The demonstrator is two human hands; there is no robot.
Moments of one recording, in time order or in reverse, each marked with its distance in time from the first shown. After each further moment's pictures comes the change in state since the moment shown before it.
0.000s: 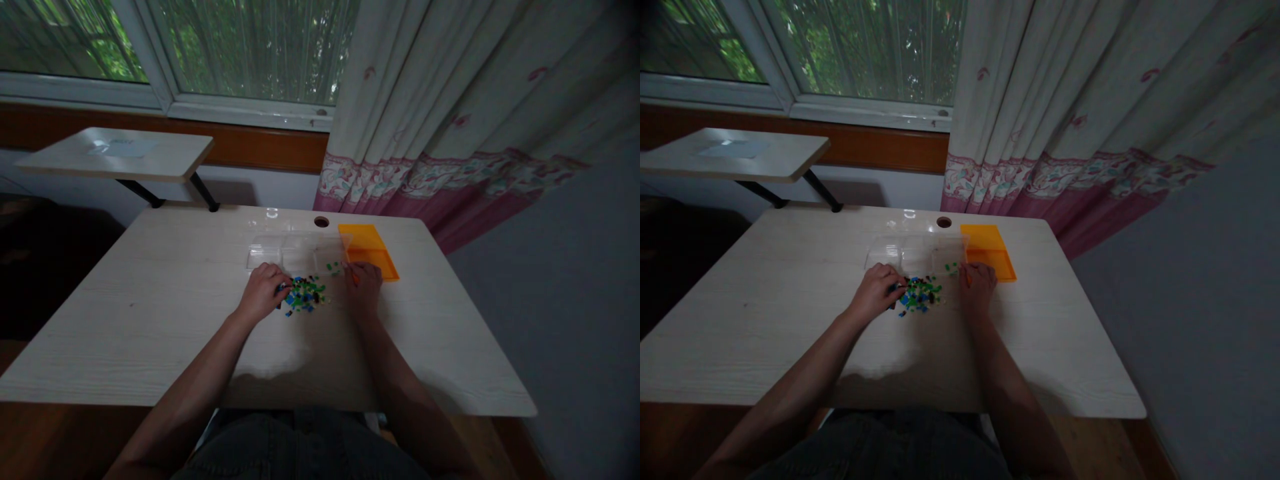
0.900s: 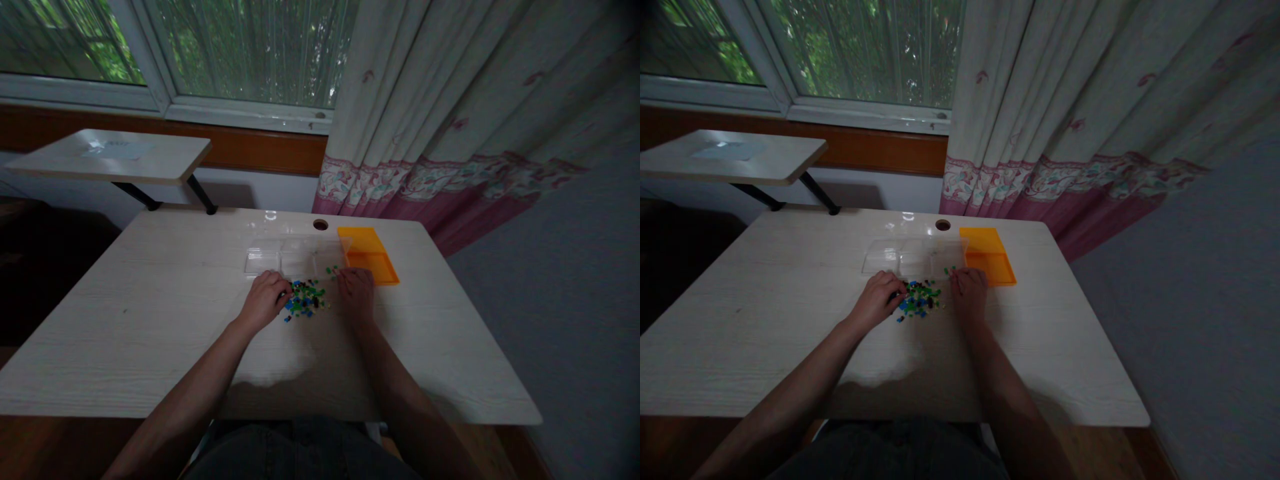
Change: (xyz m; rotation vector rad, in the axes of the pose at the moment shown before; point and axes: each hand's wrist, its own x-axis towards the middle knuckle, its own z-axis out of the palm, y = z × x) left_hand -0.003 0.005 0.010 -0.010 -0.035 -0.002; right_hand -0.003 -0.014 -0.004 0.104 -0.085 -0.092
